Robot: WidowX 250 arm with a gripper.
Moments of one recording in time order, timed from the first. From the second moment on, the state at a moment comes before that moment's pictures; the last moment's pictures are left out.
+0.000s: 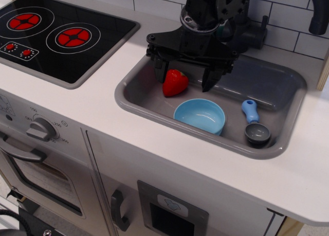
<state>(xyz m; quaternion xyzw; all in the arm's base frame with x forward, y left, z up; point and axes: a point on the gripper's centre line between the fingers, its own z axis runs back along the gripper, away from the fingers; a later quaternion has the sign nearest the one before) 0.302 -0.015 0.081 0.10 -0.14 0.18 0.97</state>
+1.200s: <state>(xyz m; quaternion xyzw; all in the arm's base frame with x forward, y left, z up) 0.362 -0.080 0.034 0.03 -0.11 0.15 0.98</state>
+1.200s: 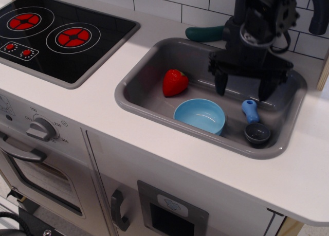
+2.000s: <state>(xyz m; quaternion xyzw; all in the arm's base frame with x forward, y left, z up) 0.376 -0.104 -0.014 0.03 -0.07 0.19 0.98</state>
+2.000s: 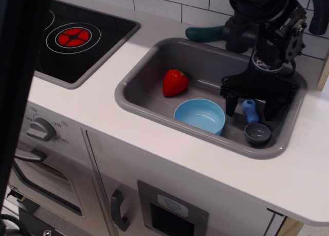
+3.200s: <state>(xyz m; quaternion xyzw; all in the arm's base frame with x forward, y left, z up) 0.380 -0.103 0.004 -0.04 -0.07 0.20 0.98</state>
